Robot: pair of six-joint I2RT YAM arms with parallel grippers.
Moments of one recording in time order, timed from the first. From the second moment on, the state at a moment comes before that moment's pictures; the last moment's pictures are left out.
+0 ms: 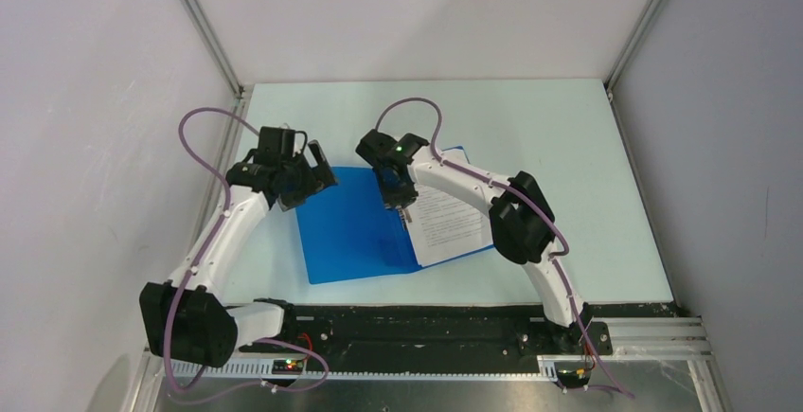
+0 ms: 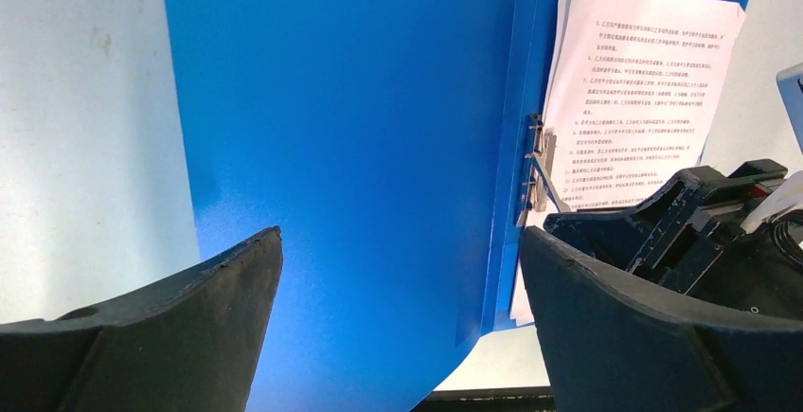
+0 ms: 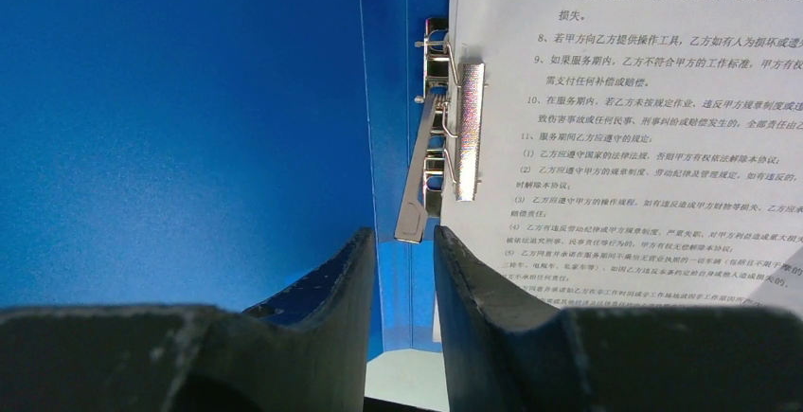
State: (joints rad) left arm -0.17 1.21 1.04 -0.76 0.03 -0.62; right arm 0.91 2.20 1.97 -1.02 0.15 0.59
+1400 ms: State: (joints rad) left arm -0.20 1.48 1.06 -0.62 0.17 -0.61; right arm 0.89 2.17 1.84 -0.93 0.10 0.59
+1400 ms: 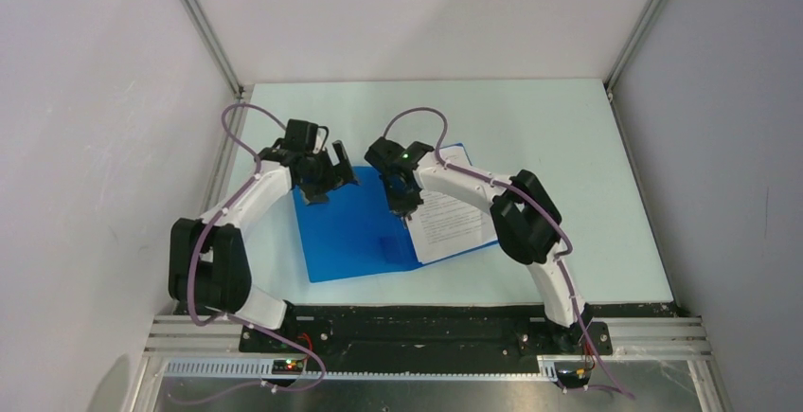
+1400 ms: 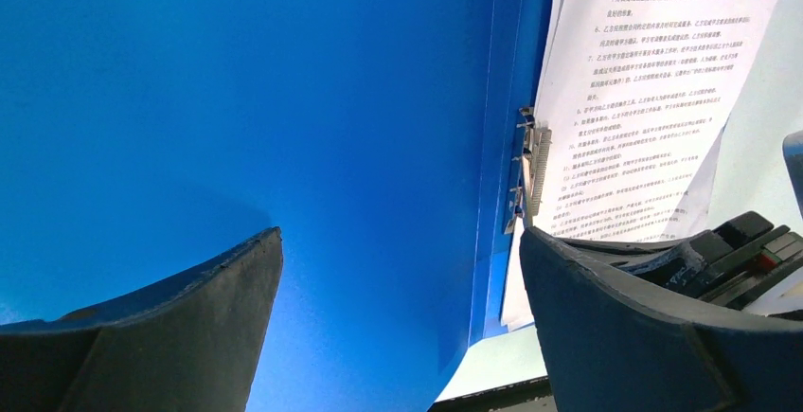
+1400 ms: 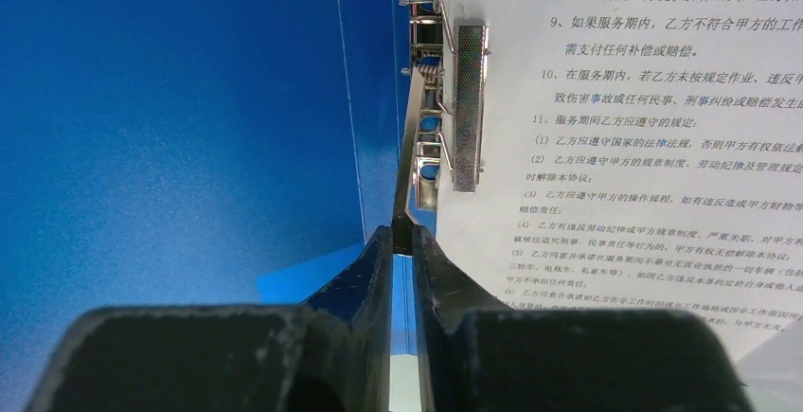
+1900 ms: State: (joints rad) left arm -0.21 1.54 1.06 -0.58 0.20 -0.62; right arm 0.86 2.12 1.65 -0.77 0.05 0.60
